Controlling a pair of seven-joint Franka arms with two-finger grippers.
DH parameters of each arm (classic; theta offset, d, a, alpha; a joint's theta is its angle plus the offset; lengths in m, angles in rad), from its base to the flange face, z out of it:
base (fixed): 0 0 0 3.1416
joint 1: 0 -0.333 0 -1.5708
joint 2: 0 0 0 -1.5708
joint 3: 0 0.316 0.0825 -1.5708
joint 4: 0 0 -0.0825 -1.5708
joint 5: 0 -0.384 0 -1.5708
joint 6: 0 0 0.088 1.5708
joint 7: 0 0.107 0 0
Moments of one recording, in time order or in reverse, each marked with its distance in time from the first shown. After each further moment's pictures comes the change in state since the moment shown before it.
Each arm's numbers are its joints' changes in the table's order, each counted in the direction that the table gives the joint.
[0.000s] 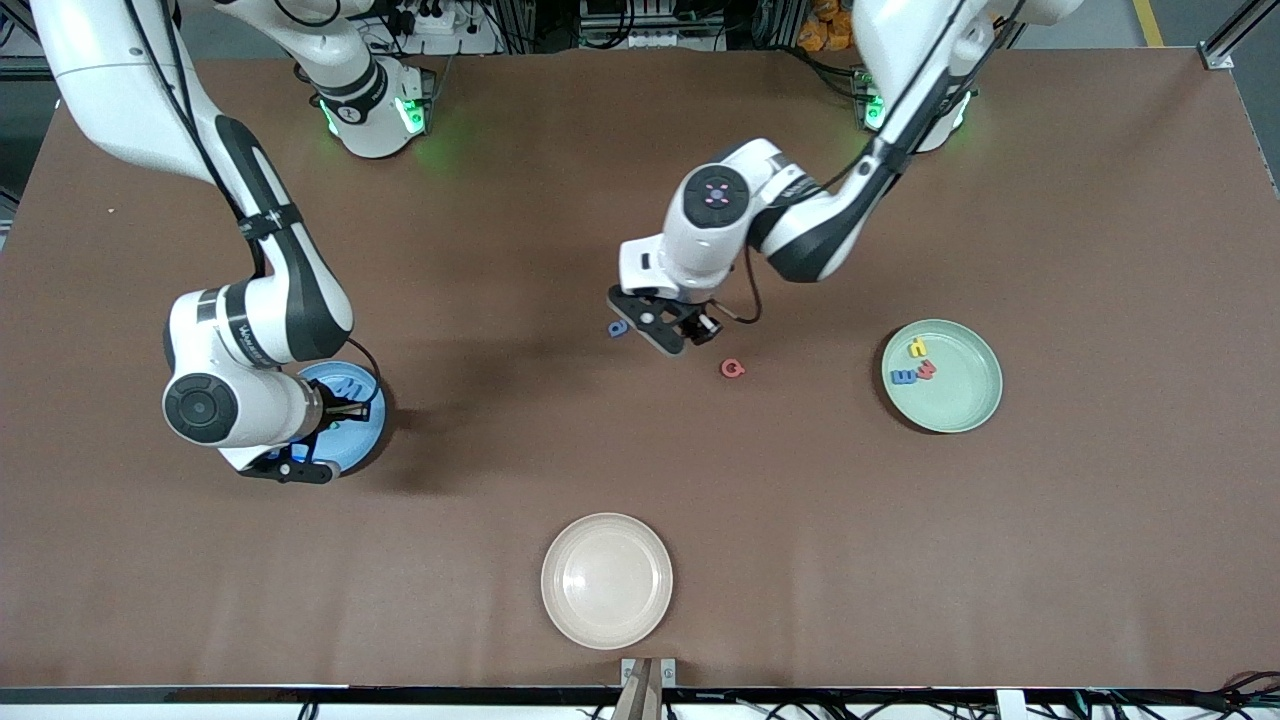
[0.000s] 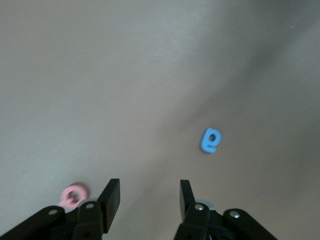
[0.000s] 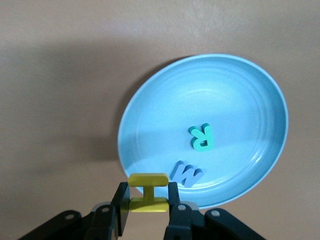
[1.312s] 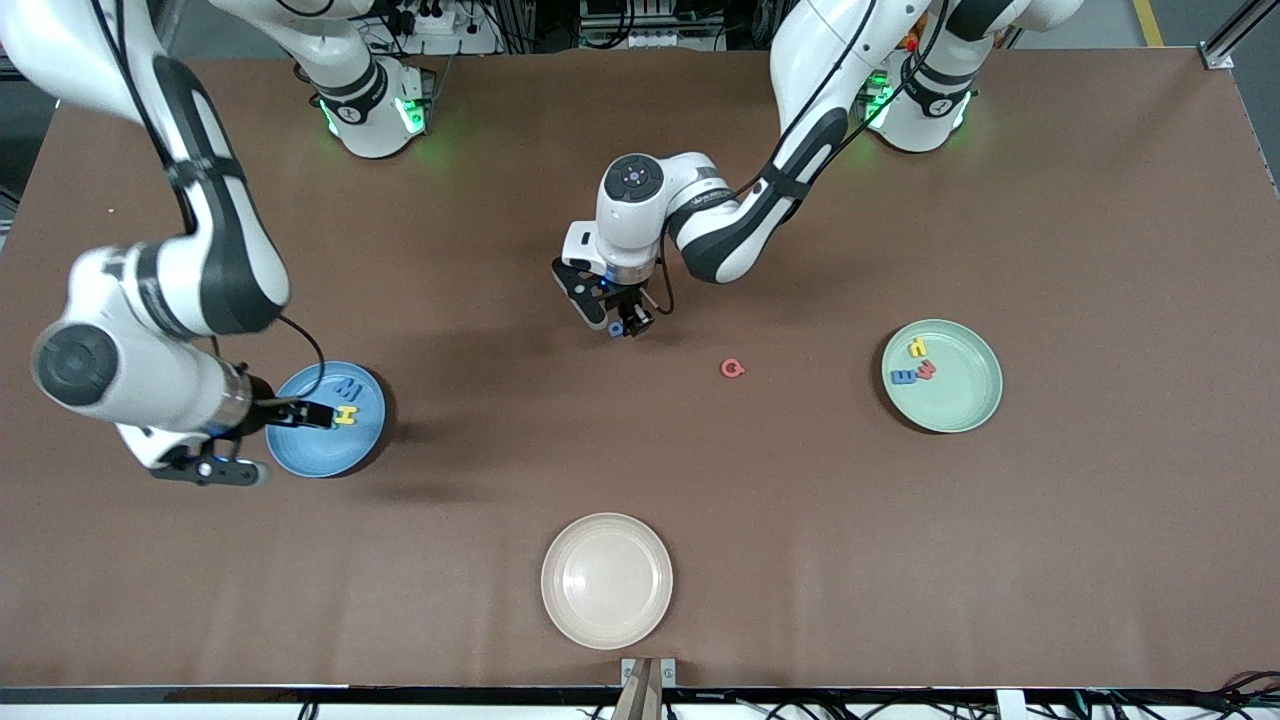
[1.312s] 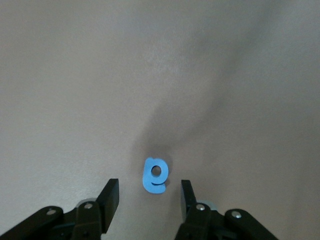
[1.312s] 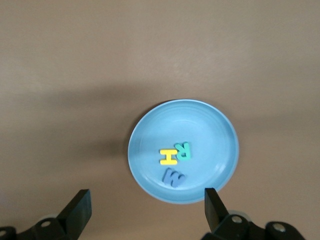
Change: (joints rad) left arm 0.133 -0.170 0.013 -0.030 -0.202 0.175 -0.052; right arm 0.025 0.214 -0.007 -0.046 -0.050 -0.045 -0.066
